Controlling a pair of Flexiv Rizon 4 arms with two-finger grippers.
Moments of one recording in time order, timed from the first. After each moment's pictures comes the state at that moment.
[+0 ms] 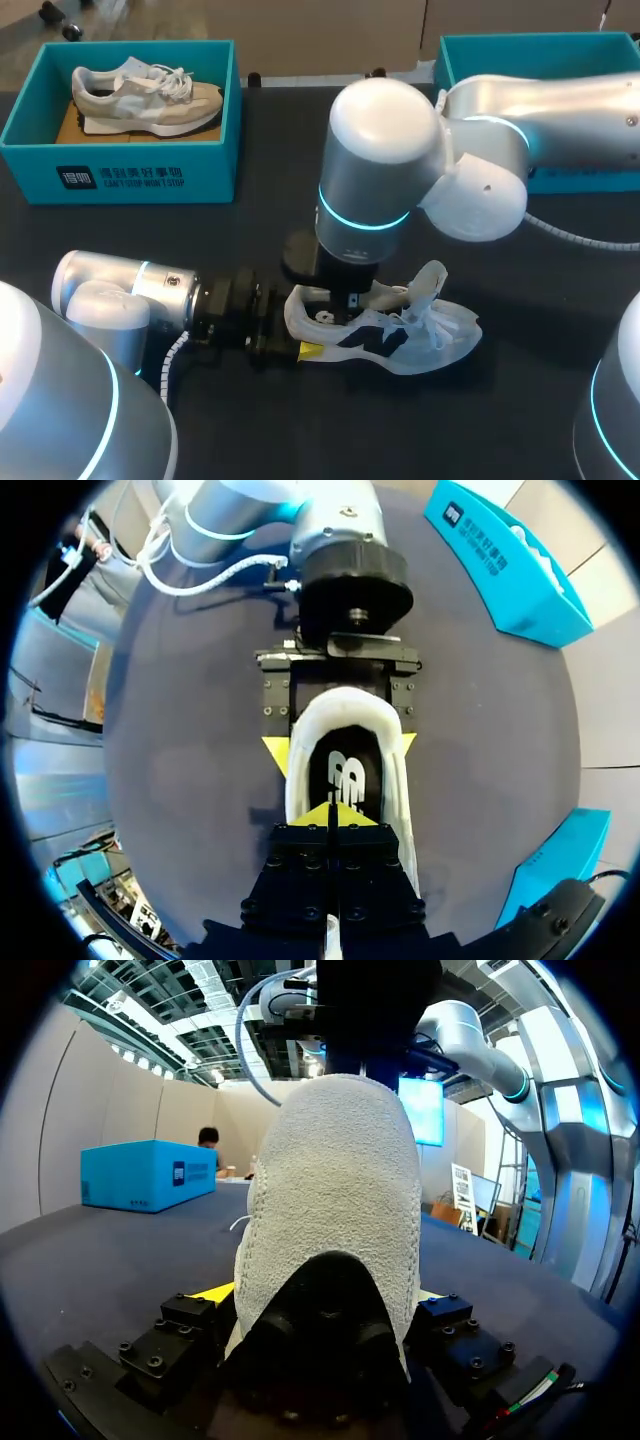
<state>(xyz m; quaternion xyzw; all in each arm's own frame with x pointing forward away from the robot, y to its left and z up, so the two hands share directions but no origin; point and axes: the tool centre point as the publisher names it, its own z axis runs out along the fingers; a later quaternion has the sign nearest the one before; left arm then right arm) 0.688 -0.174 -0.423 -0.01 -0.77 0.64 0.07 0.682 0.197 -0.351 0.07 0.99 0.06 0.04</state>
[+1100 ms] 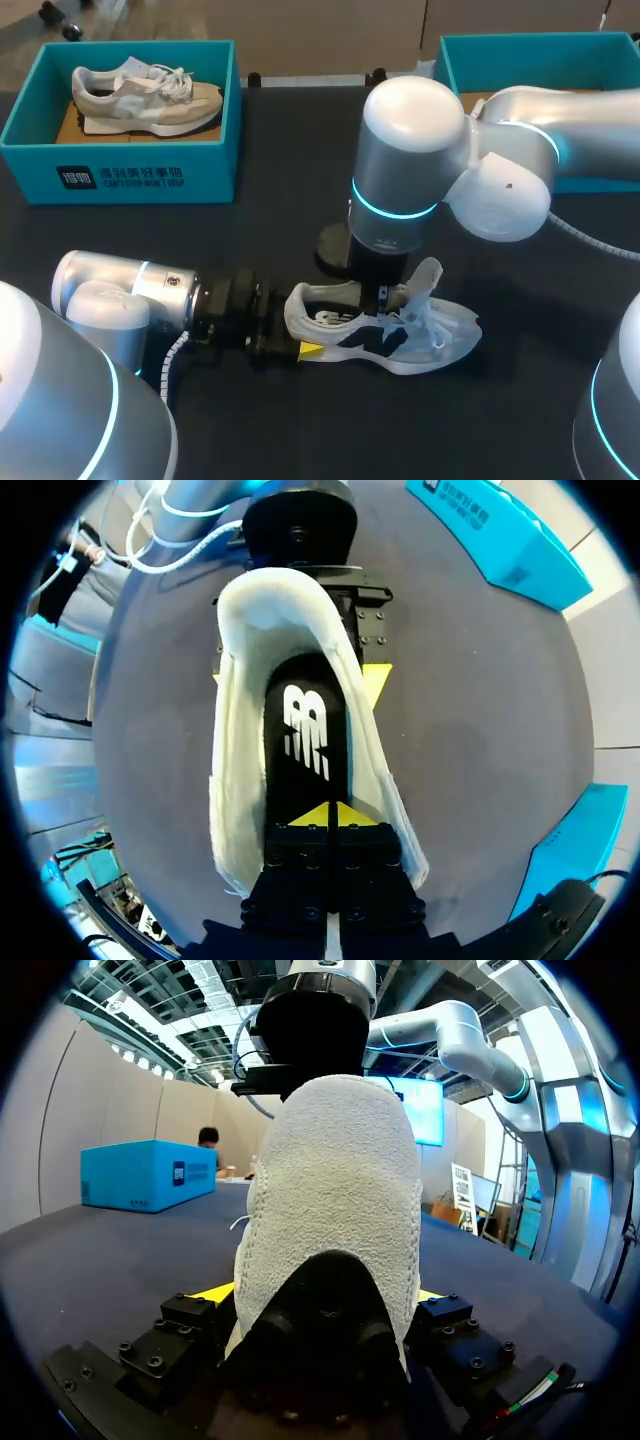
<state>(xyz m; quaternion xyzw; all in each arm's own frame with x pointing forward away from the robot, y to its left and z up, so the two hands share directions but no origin) 0.688 -0.174 -0.423 -0.01 -0.77 0.64 0.07 0.704 0.150 -0.376 0.10 0.99 0.04 0.02</state>
